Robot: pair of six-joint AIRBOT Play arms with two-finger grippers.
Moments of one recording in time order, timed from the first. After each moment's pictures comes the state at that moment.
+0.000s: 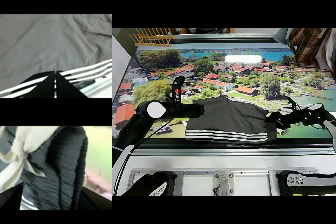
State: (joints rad) left arm -0.33 -1.02 0.89 1.07 -0.92 -1.60; right arm -0.36 -1.52 0.84 -0.80 1.21 1.03
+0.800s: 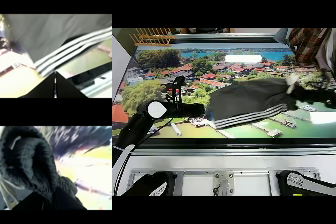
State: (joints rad) left arm -0.33 -1.02 0.89 1.07 -0.91 -1.61; right arm -0.52 -1.35 1.14 -0.80 0.97 1.20
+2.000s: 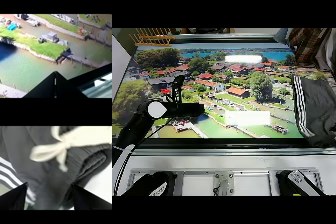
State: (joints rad) left arm -0.33 -1.02 0.89 1.07 -0.89 -1.61; right arm -0.97 -1.09 0.93 -1.45 1.16 1.78
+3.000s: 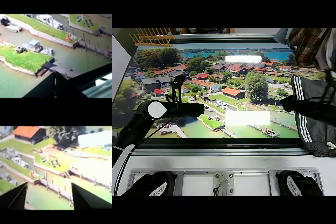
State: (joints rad) left arm -0.33 -1.02 0.89 1.08 -0.89 -1.61; right arm -0.10 -0.72 0.87 -1.11 1.03 1.52
